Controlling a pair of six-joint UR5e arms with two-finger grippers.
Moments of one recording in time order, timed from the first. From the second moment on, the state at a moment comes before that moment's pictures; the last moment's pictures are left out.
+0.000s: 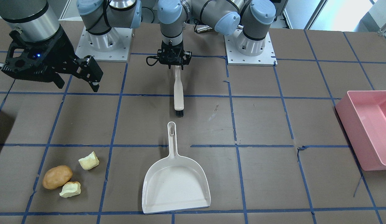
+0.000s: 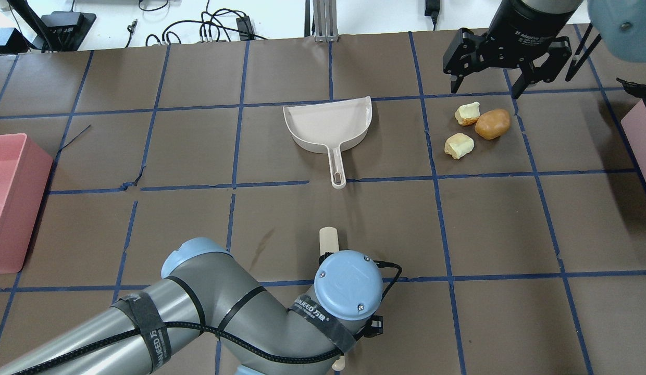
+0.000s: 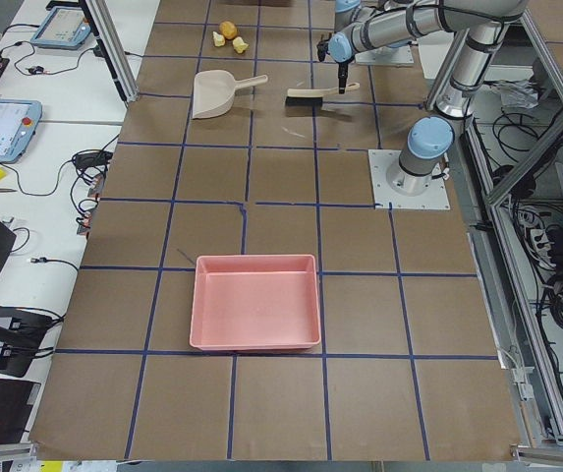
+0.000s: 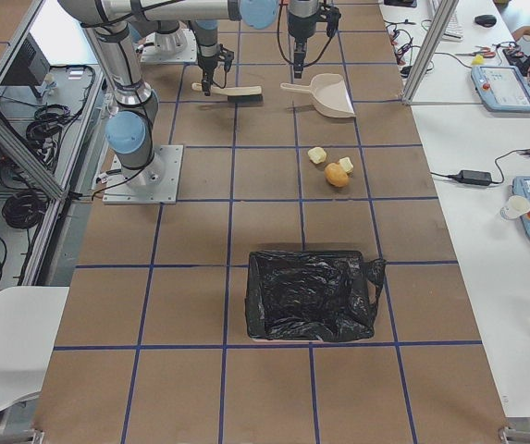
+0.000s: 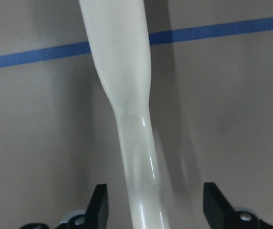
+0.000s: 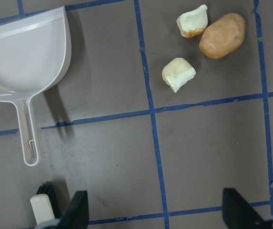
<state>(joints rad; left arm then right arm) -2.31 -1.66 -2.16 -1.01 1.55 -0.63 1.54 -1.52 1.48 -1.58 -1.52 0.11</state>
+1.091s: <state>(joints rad) -2.31 -1.50 -2.12 -1.08 1.60 -0.63 1.58 -1.46 1.48 -1.62 -1.52 0.10</state>
